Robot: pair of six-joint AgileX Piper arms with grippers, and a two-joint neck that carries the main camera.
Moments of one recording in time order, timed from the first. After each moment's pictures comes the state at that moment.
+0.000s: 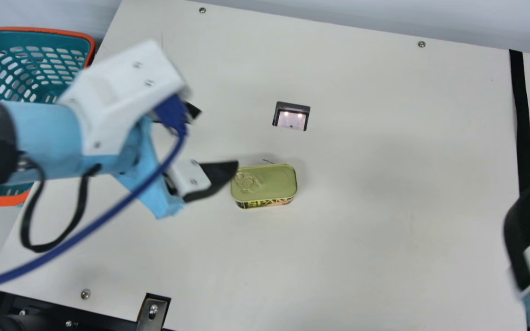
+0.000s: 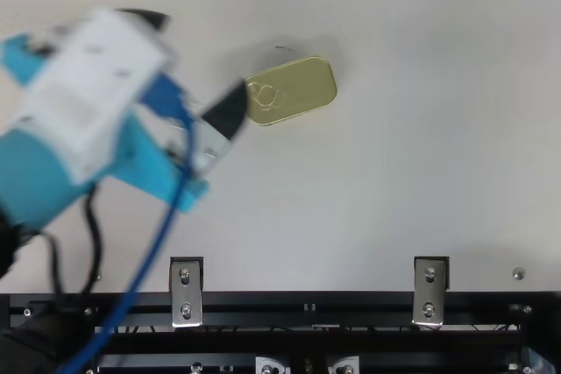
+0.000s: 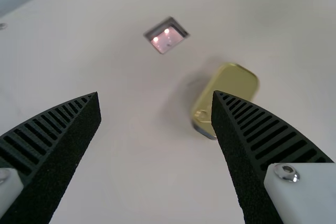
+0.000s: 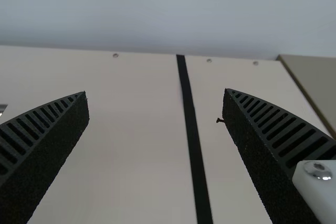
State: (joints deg) left arm -25.9 61.5 -47.3 -11.9 37.2 16.5; right arm -6.7 33.5 -35.5 -5.1 26.0 -3.5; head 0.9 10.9
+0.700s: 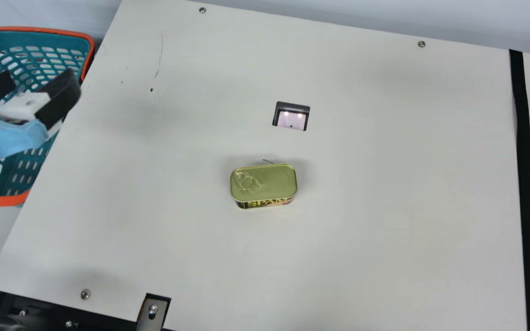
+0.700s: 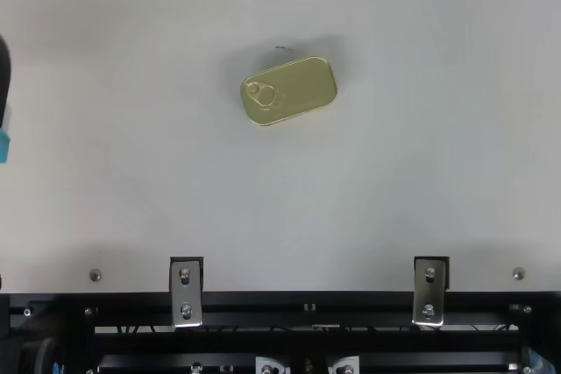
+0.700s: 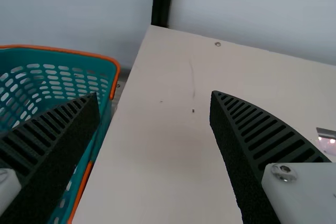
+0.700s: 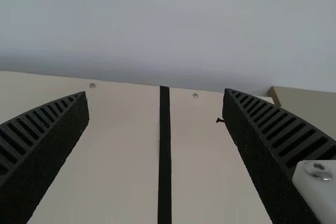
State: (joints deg) left arm 5.1 43.0 -25.8 -8.3 17.6 -1.5; right arm -17.1 64.7 -62.3 17.0 29.2 -31.0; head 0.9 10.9
